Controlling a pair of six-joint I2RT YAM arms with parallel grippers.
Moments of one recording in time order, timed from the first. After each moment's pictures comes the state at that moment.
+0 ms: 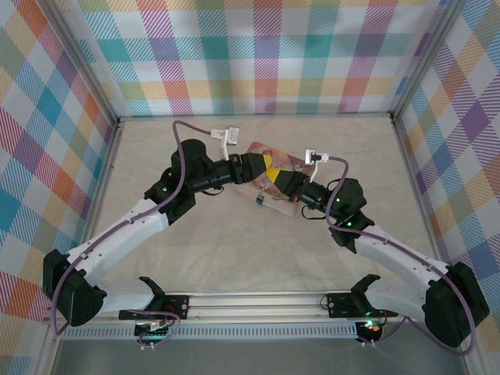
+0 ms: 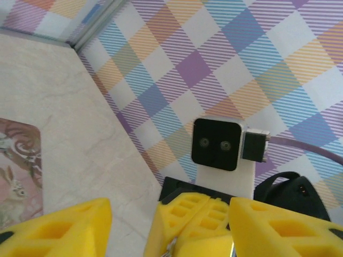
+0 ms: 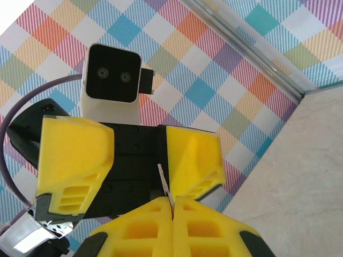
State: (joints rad) left arm -0.67 1.24 1.11 0.01 0.45 -0.80; right arm 0.62 1.05 0.59 0.71 -0.48 0.99
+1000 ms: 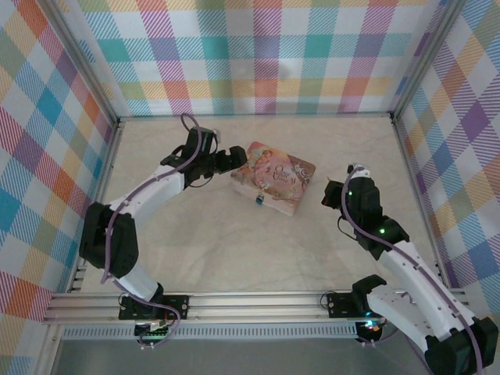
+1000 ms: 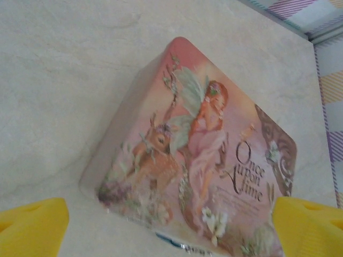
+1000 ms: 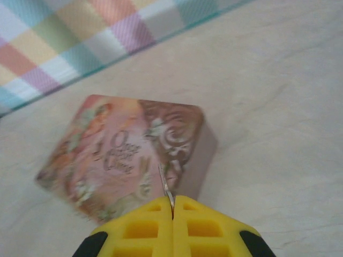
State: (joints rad) left arm -0.41 1.65 1.26 -0.34 0.20 -0.66; right arm 0.40 0.82 0.67 -0.34 0.18 0.57
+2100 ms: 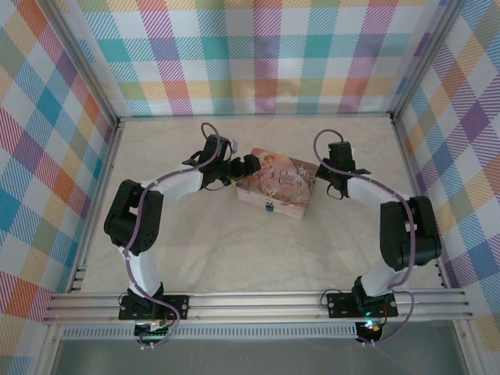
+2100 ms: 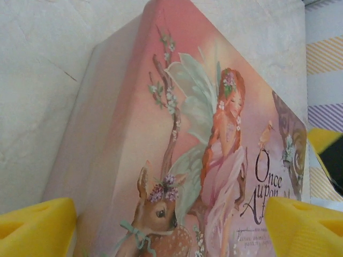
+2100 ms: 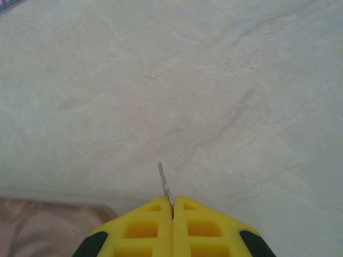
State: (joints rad) left arm -0.46 1.85 1.24 -0.13 0.38 -0.75; right arm 0.21 1.65 0.98 -0.14 0.15 0.52
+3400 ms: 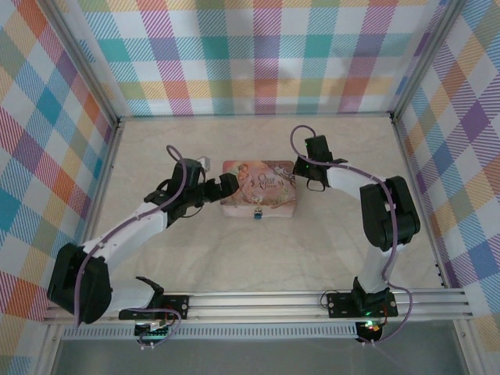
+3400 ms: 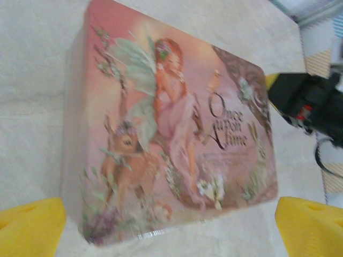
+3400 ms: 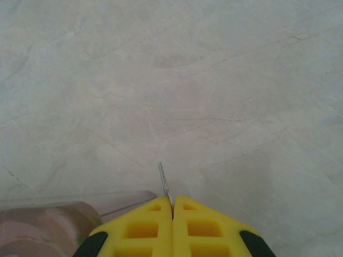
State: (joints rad) left arm -0.48 1.25 0.83 -0.24 0.21 -0.73; right arm 0.34 1.83 1.16 -0.17 0.02 0.51
